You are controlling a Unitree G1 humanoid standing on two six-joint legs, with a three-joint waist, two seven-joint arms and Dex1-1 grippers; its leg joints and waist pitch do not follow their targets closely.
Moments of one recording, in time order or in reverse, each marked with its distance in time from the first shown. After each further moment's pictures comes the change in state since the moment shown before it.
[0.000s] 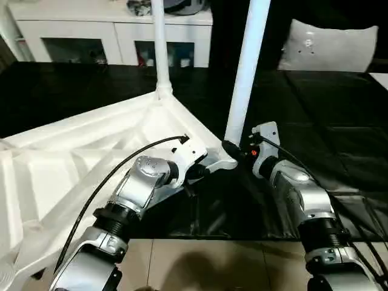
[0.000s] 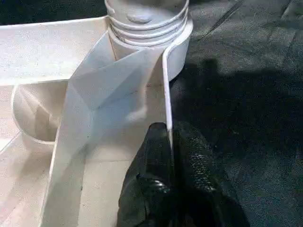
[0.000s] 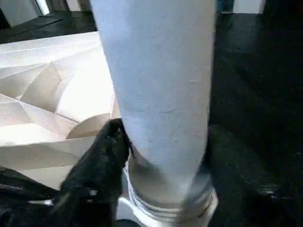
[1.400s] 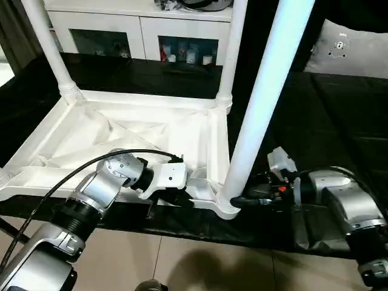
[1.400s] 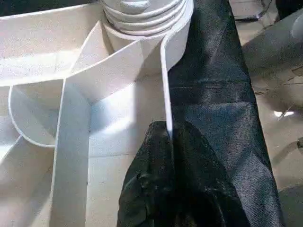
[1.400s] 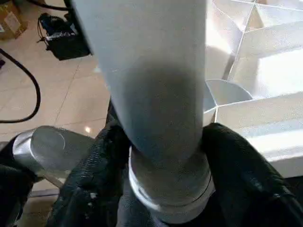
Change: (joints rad) left arm 0.007 0.324 -0.160 -0.034 -0.050 -0.428 -0.568; right arm 0.072 -0.366 0.195 -0.107 0.123 -0.063 0.886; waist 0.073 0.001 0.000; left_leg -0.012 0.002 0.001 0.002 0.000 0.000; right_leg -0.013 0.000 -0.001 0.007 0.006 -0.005
